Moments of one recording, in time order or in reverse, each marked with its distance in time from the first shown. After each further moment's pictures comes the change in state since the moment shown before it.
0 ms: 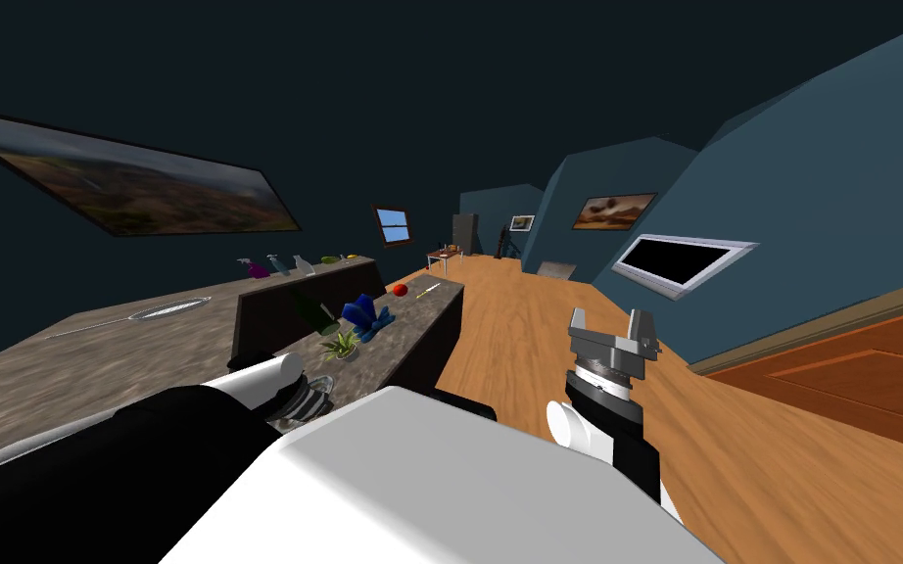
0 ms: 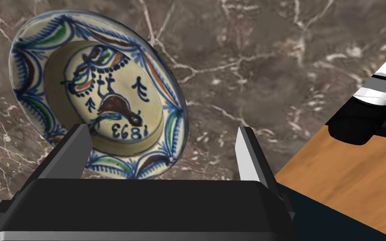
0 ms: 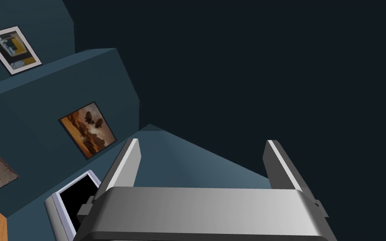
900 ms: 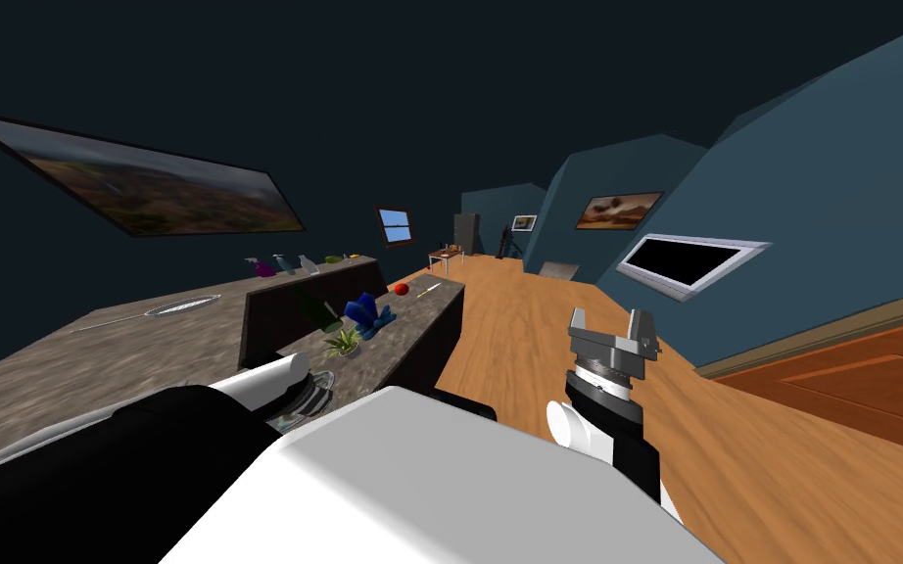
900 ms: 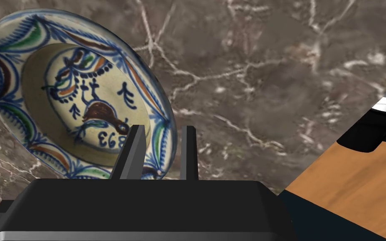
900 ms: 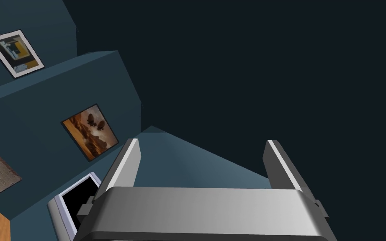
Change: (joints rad) left arm -0.013 0.002 -0.022 0.089 -0.022 -0.091 -0.020; right arm 0.000 0.000 0.000 0.000 0.000 0.000 0.000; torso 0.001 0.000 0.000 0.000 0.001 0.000
